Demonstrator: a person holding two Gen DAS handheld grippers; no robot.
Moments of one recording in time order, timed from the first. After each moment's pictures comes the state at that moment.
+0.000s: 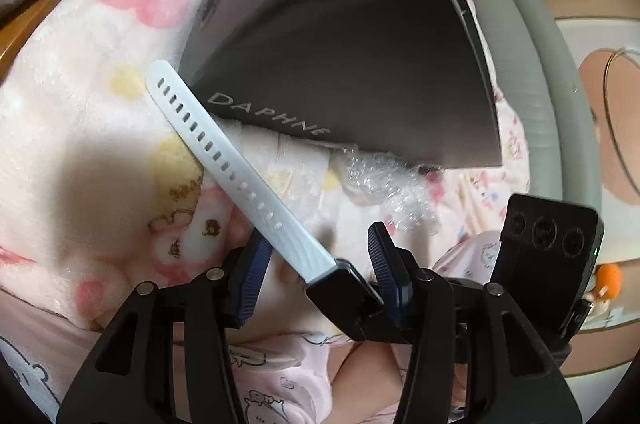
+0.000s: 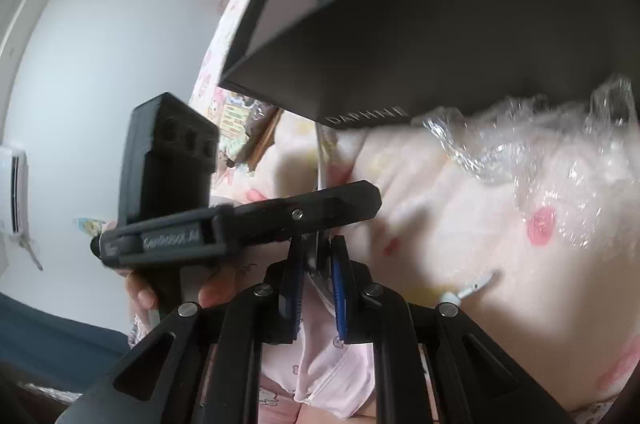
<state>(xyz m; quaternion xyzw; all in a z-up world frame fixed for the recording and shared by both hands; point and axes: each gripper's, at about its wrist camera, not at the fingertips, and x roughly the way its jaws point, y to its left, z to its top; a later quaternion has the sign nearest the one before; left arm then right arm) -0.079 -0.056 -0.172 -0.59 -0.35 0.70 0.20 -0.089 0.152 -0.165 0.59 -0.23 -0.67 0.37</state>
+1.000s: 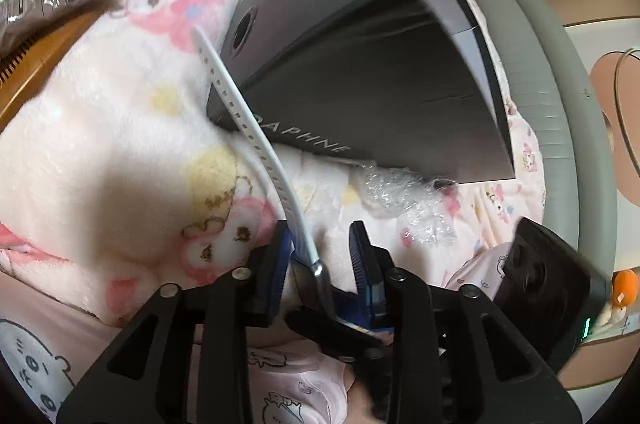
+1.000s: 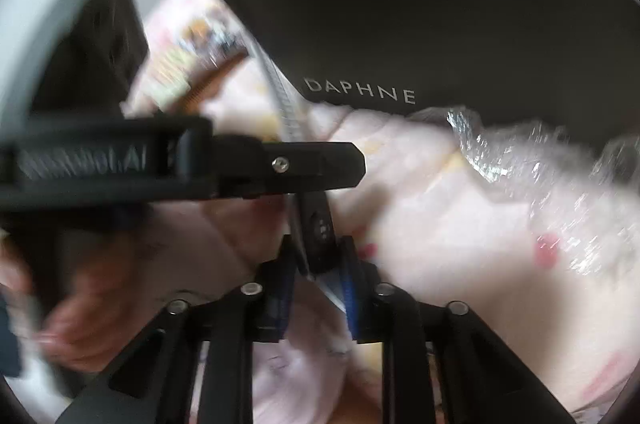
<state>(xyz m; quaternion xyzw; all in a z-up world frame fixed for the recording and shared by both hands) -0.075 -0.057 -0.168 -0.58 -0.33 0.73 0.17 -0.079 0.106 -0.180 0.60 -0.10 -0.73 0.32</state>
